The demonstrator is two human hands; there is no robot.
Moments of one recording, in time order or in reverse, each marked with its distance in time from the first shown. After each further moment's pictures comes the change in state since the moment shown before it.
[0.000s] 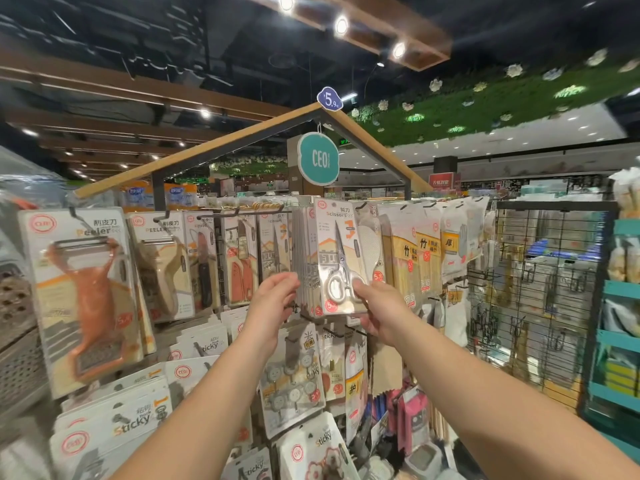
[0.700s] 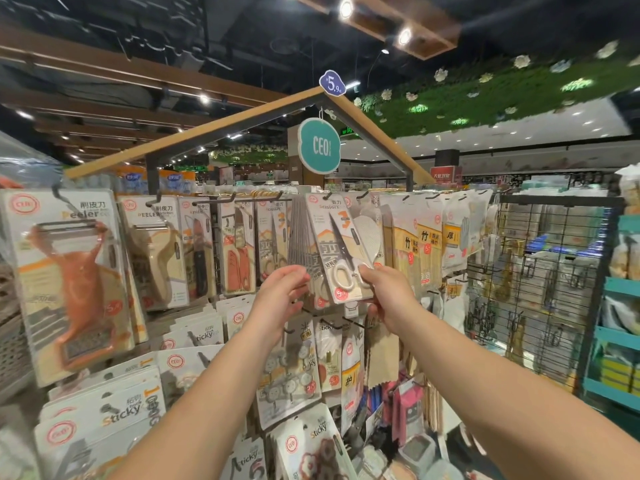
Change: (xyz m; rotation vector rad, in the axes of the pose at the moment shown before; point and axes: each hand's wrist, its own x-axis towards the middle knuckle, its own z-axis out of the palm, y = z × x) left_hand 0.005 -0.008 0.012 -0.052 -0.037 -0.060; right_hand 0.025 0.005 -0.009 -0.021 0.107 -0.073
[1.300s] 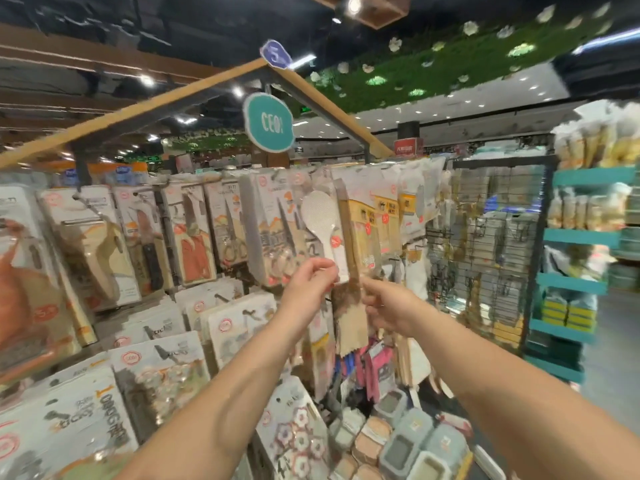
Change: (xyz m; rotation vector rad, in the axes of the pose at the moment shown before) left_hand -0.044 -0.022 0.088 0.316 -0.210 0.154; right_hand -0.010 0.057 -0.089 -0.055 -0.115 0.264
